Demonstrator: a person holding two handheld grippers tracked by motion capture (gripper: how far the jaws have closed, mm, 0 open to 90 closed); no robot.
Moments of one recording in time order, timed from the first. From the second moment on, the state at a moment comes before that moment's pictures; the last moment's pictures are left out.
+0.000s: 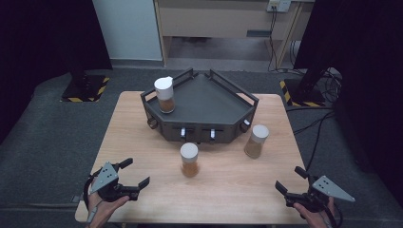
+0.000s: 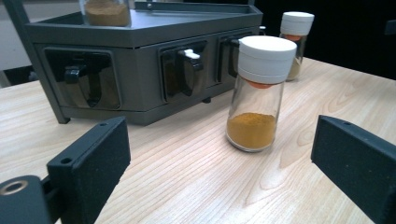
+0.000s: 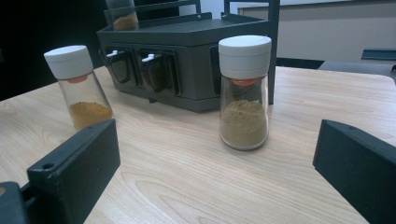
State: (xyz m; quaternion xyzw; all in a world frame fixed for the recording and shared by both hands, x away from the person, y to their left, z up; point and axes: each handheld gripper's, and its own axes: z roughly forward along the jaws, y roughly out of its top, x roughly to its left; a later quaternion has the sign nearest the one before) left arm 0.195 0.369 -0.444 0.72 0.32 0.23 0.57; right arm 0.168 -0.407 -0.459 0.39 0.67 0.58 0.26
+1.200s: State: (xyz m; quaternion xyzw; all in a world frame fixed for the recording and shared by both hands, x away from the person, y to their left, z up) left arm 0.192 0.374 -0.446 0.71 0.31 0.23 0.58; right arm 0.169 -0.407 -0.460 0.38 0.67 0.58 0.26
